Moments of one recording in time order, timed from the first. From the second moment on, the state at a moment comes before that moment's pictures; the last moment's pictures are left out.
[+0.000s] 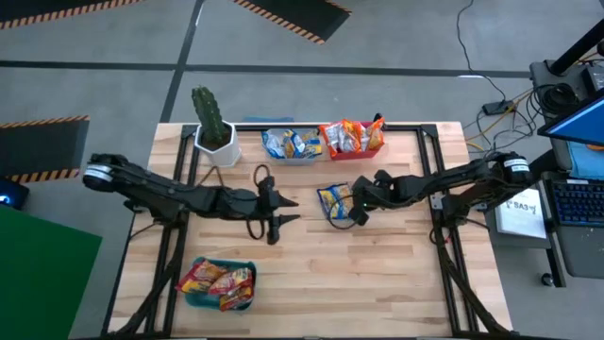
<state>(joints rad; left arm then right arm) -0.18 1.34 0.76 0.24 -0.28 -0.18 -0.01 1.42 0.73 -0.46 0.35 0.52</state>
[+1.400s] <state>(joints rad) -0.12 1.83 0.94 0.27 -0.30 -0.18 0.05 1.35 0.46 0.27 0.19 0.33</state>
